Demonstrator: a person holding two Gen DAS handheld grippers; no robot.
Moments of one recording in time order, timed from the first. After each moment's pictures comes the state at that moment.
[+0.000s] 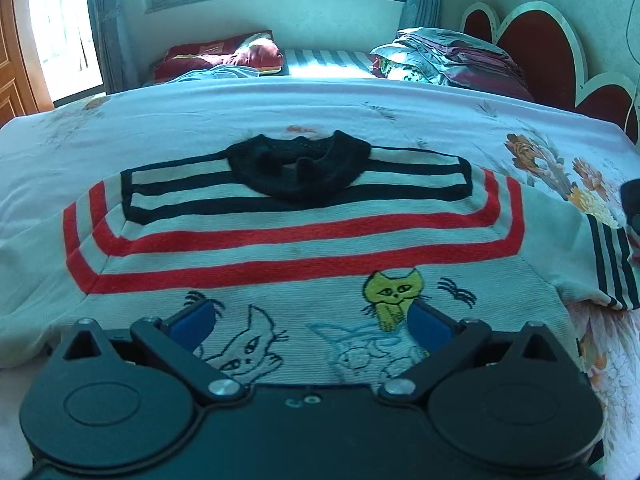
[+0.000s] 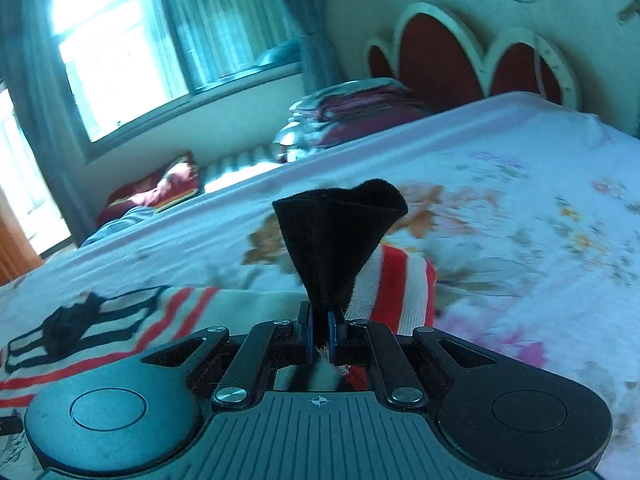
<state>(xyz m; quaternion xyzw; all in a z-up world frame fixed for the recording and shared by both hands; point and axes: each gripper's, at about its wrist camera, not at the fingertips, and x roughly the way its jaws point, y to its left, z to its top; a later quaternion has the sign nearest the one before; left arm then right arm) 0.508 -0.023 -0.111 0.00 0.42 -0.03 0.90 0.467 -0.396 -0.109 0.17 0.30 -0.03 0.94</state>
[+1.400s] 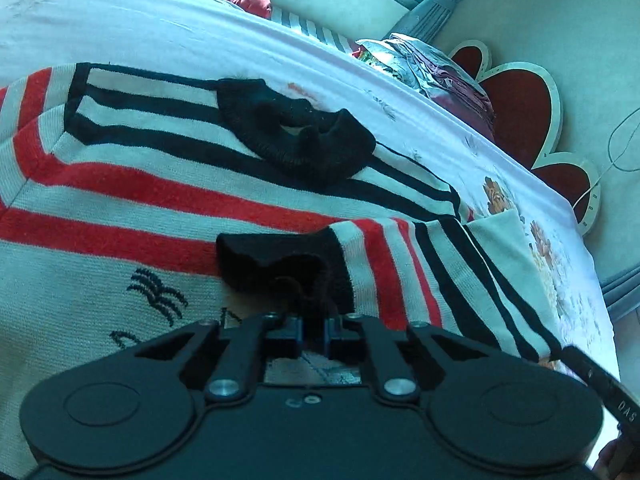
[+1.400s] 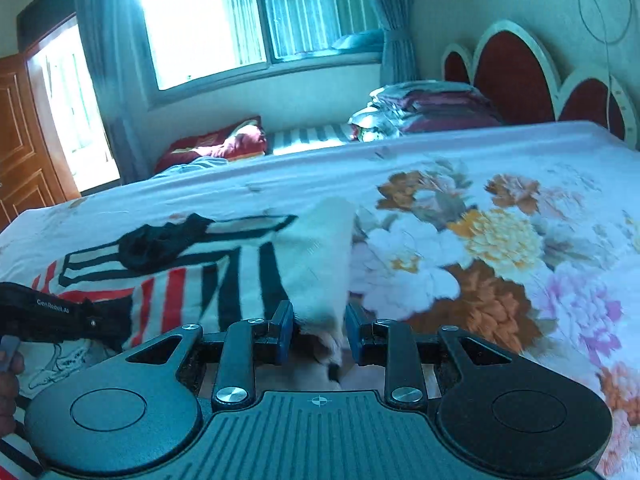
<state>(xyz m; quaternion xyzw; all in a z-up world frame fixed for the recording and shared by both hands) 0.561 0.021 -0.162 -0.19 0.46 -0.12 0.86 0.424 -0.287 -0.120 0.11 0.32 0.04 0.94</state>
